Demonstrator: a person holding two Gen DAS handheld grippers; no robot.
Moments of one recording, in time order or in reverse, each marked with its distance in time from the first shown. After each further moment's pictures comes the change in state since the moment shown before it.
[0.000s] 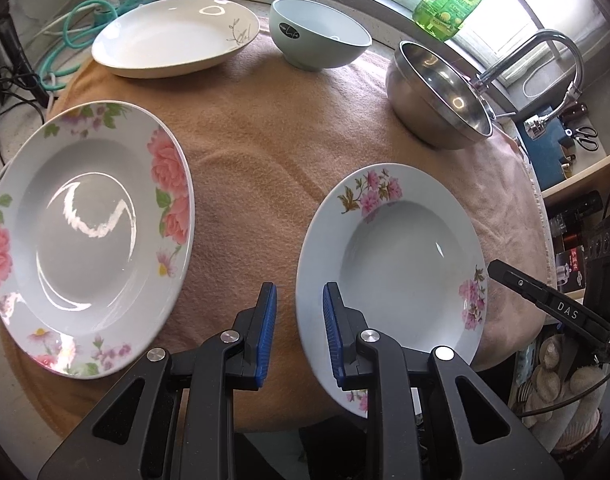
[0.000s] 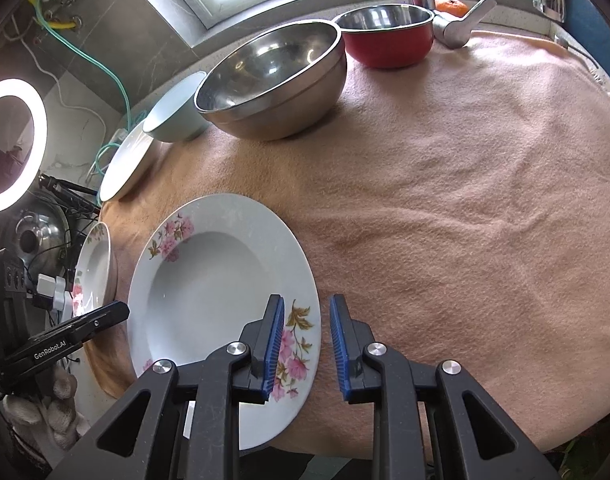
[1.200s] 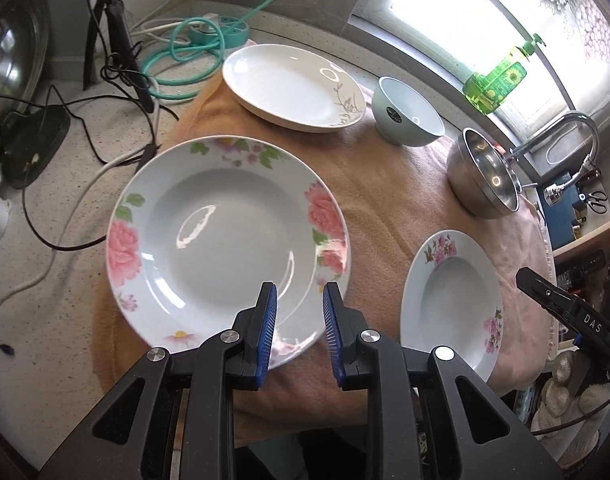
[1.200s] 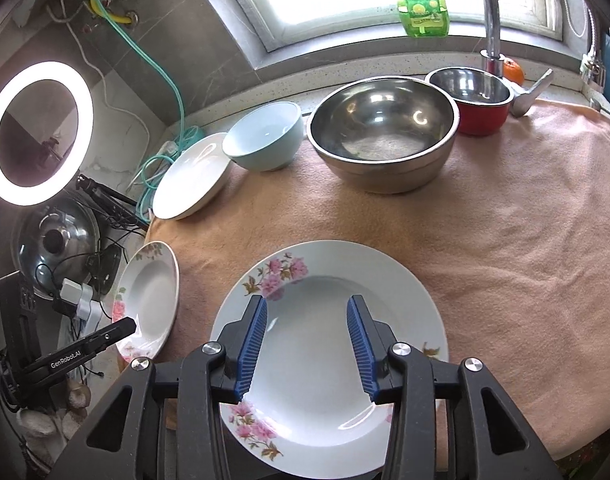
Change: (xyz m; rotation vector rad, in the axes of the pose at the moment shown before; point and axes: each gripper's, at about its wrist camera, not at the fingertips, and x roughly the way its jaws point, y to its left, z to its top) left arm -0.063 0.081 -0.004 -0.149 -0.150 0.068; right arm -0.018 0.094 0.010 -0.094 -0.102 0.048
